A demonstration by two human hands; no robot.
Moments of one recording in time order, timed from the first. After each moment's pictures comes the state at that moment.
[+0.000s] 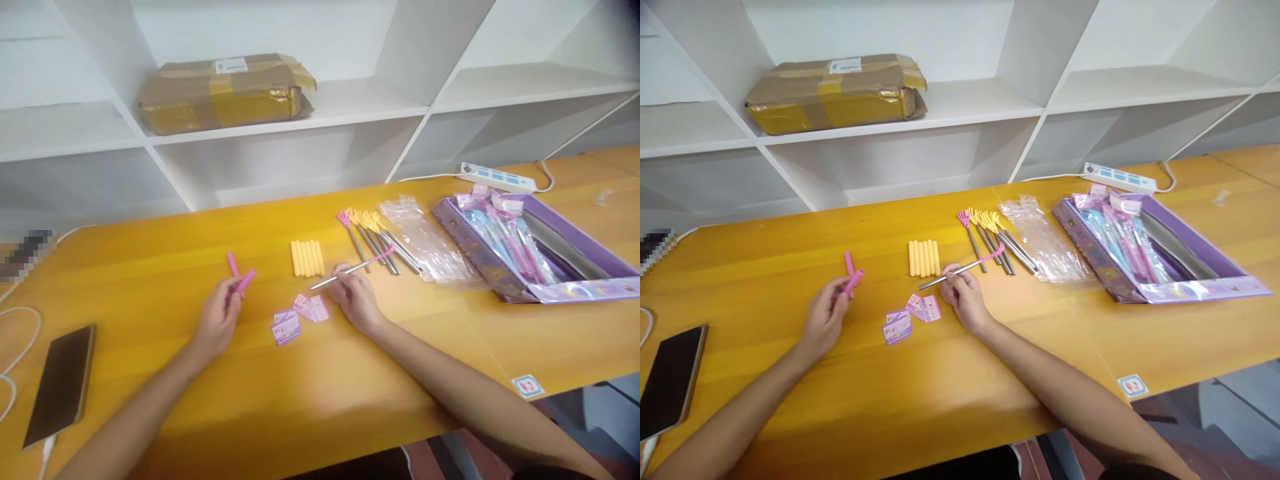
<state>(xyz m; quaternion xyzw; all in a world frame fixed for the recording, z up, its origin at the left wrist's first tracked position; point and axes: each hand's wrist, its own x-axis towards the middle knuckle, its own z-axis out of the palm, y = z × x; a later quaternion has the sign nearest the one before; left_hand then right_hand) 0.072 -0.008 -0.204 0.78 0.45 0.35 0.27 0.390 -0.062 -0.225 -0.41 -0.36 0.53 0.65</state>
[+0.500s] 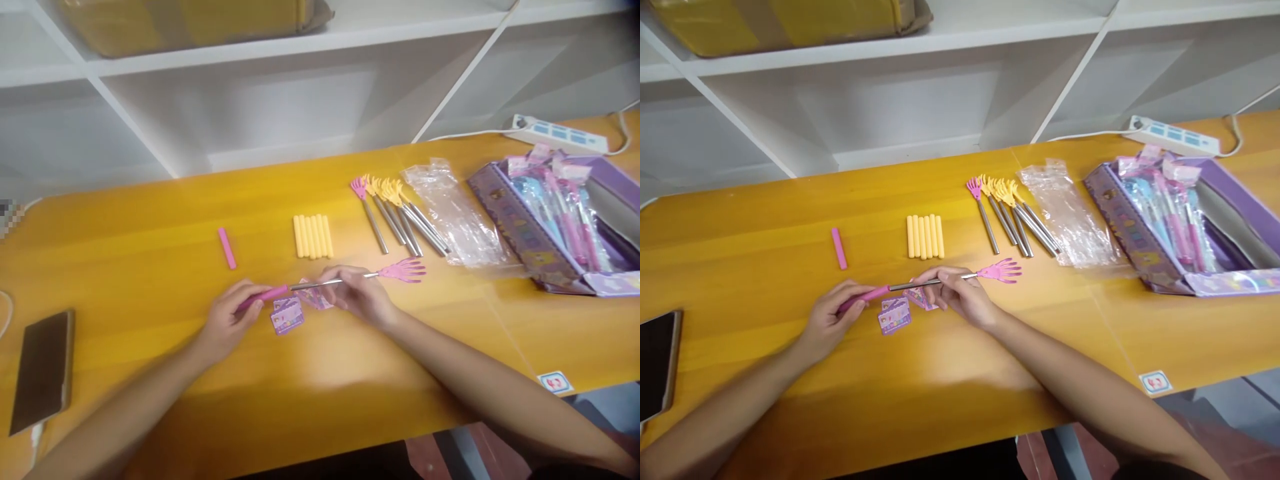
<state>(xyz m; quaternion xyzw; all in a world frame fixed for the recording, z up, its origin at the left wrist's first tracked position) 0.096 -0.026 -0.207 0.80 0.37 0.27 0.39 0.390 -0.072 -0.220 -0.30 -0.40 0.68 0.54</state>
